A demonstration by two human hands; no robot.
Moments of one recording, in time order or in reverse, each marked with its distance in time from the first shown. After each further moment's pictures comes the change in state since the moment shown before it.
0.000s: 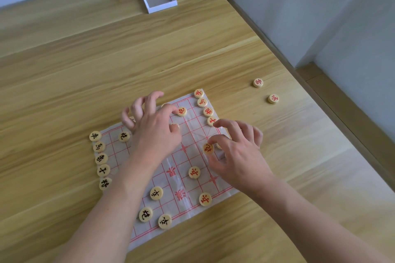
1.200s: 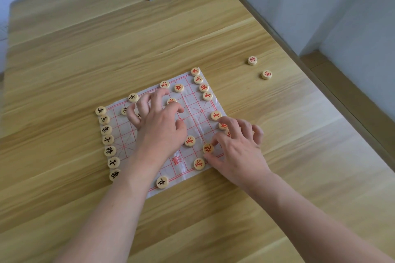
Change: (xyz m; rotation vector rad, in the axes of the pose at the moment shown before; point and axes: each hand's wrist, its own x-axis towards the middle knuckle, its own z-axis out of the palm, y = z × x) left_hand -0.066 0.019 -0.007 0.020 -0.006 0.040; right_hand -0.063 0.001 0.007 -0.090 -0.069 0.046
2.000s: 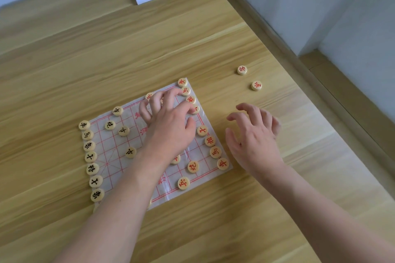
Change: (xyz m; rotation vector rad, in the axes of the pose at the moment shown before) left_hand 0.040 0.047 0.015 -0.052 -0.013 0.104; right_hand 0.042 0.062 -0.020 0.111 0.186 0.133
